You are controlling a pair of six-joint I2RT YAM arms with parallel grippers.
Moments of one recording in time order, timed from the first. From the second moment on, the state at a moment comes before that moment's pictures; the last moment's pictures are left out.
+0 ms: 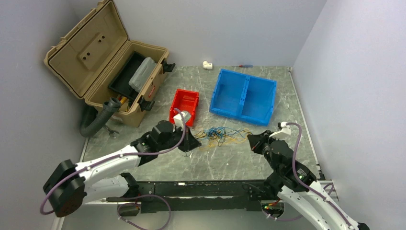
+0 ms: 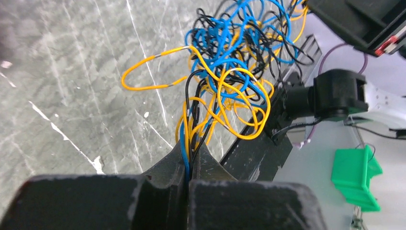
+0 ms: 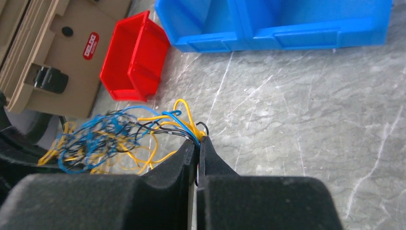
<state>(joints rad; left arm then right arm) -0.85 1.03 0.53 0.12 0.22 -0.62 0.69 0.23 0.43 -0.54 0.43 0.80</state>
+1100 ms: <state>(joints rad) -0.88 1.19 0.65 0.26 0.71 -0.49 0.69 0.55 0.43 -0.06 -0.40 0.46</state>
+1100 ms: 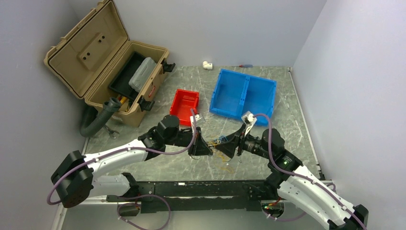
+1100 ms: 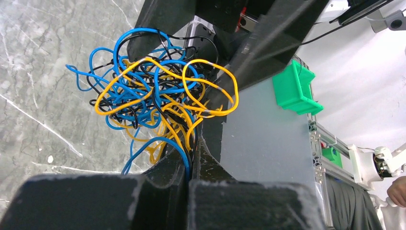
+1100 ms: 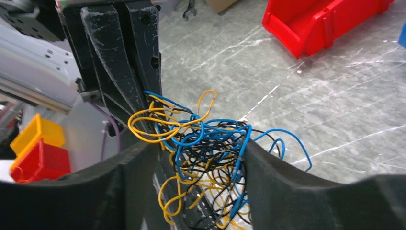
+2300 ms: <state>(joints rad) -0.77 0.97 0.58 -0.03 0.21 -0.55 0.69 0.16 0.46 -0.57 0.57 0.78</state>
